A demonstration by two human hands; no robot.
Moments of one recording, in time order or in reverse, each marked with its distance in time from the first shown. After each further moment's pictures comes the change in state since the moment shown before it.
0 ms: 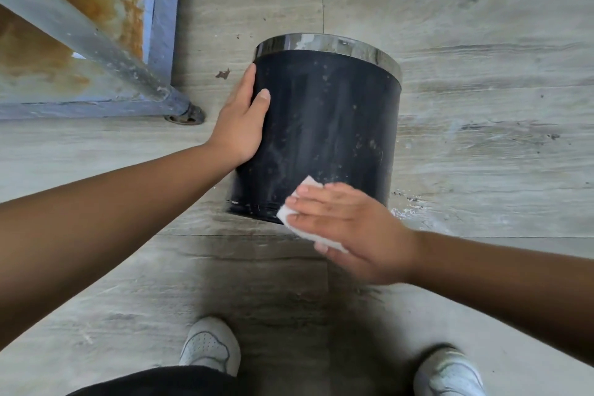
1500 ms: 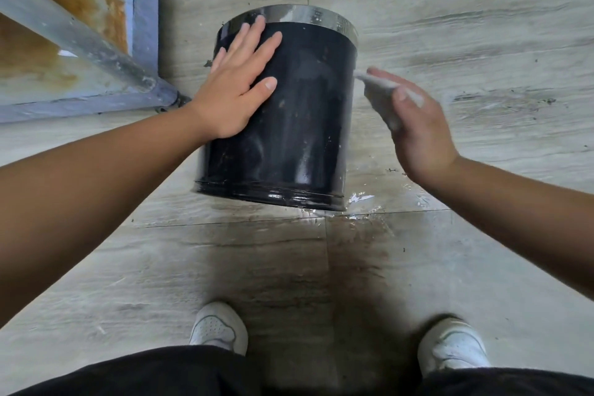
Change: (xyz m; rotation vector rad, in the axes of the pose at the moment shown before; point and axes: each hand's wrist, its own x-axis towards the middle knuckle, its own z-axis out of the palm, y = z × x) left_hand 0.006 0.022 -0.020 0.517 -0.204 0.484; right_hand -0.005 0.050 -0.039 0.731 0.701 0.585
